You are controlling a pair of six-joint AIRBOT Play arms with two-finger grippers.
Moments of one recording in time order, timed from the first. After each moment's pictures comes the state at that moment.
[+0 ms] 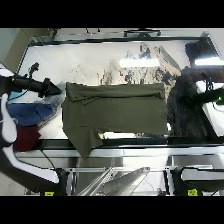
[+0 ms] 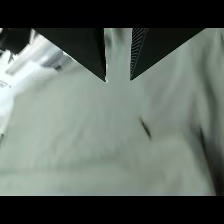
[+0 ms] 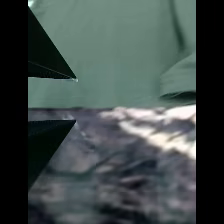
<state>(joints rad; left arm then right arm) 0.36 -1.75 1.63 0.80 -1.62 -1.25 -0.49 -1.51 1.14 -0.91 1.29 1.07</state>
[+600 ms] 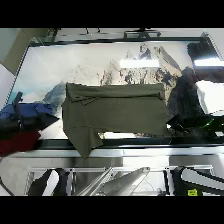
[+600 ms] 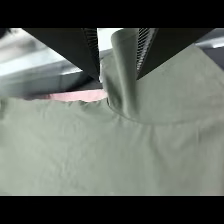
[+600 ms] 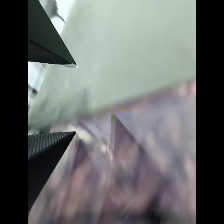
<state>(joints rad) 0.54 -0.78 0.67 0.79 -1.42 -1.13 -0.49 -1.37 0.64 -0.83 1.17 1.02</state>
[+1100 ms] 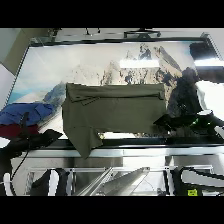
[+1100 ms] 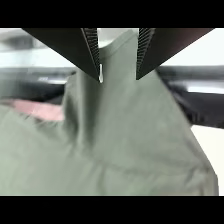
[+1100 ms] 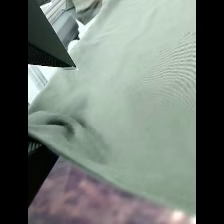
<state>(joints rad) 0.61 -0.67 0.46 0.92 -1.41 -1.18 -0.34 -1.44 0.61 -0.67 1.15 0.93</state>
